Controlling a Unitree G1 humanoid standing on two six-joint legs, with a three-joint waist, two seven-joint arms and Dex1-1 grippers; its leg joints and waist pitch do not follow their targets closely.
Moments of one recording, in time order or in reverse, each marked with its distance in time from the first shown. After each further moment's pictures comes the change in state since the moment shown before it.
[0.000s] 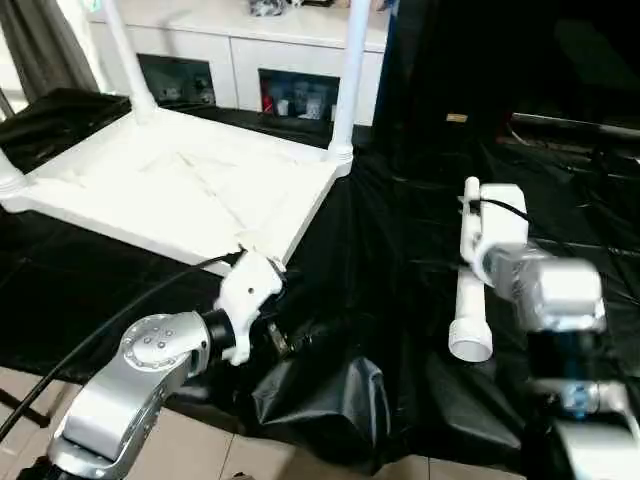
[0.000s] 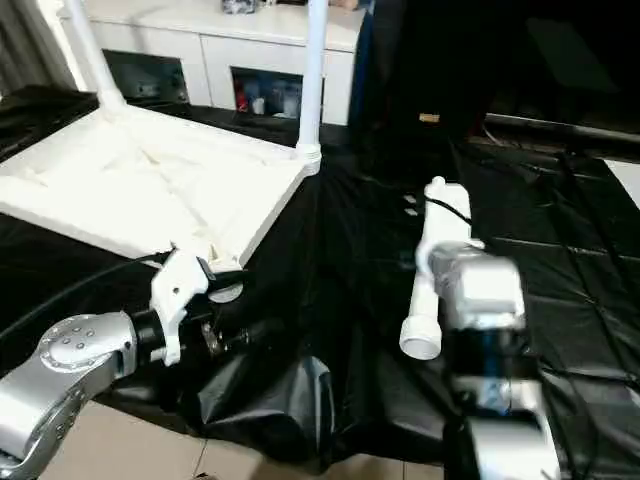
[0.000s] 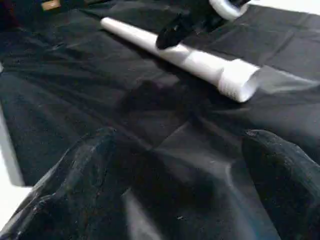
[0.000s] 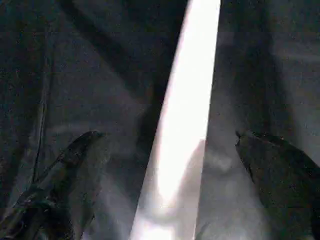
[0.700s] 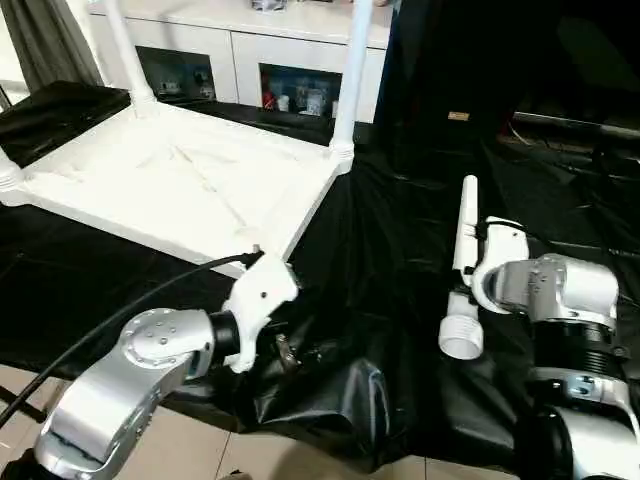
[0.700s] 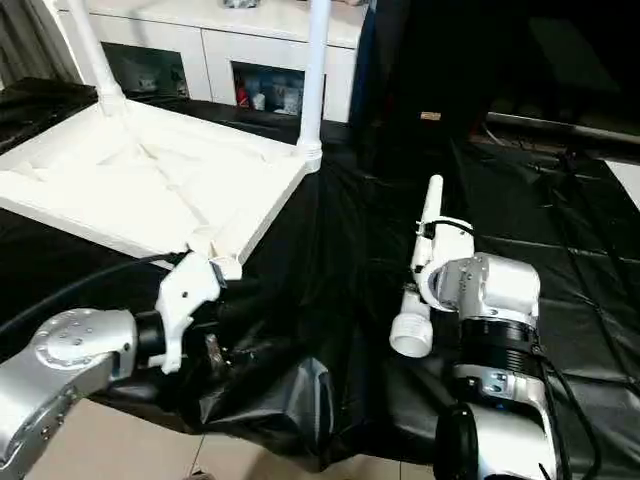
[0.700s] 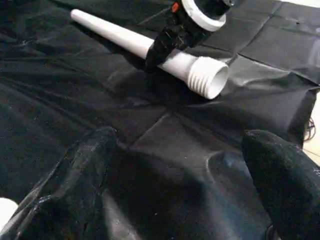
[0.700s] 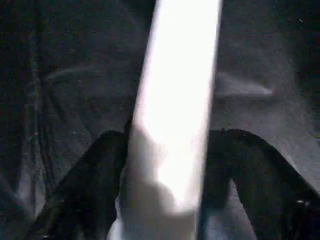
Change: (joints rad) left arm -0.052 0.042 -0.045 -0.081 -0.036 0.128 -0.012; right arm -0.006 0.011 -0.129 0.061 0.057 0.119 0.011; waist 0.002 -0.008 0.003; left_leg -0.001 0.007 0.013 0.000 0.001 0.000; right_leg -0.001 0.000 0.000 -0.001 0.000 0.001
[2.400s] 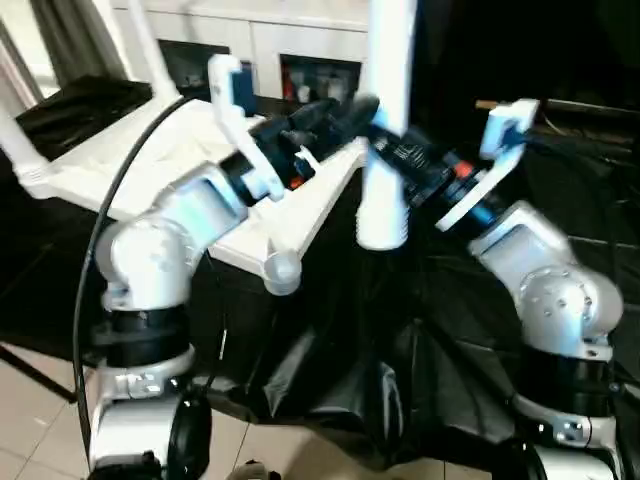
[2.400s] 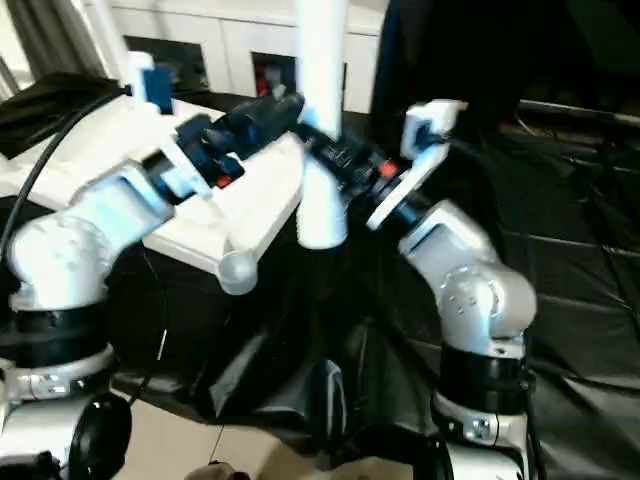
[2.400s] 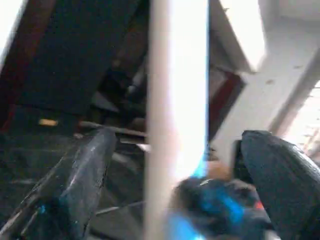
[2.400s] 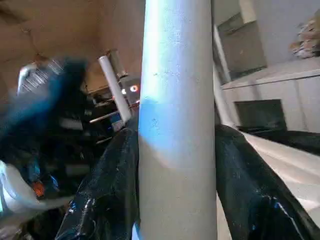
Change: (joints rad) left arm -0.560 -0.406 0.501 0.446 -0.538 0.185 0.223; right arm 0.117 0.111 0.147 -0.487 0.465 -0.592 0.643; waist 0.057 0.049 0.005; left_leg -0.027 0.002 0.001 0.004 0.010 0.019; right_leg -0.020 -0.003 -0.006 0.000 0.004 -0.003
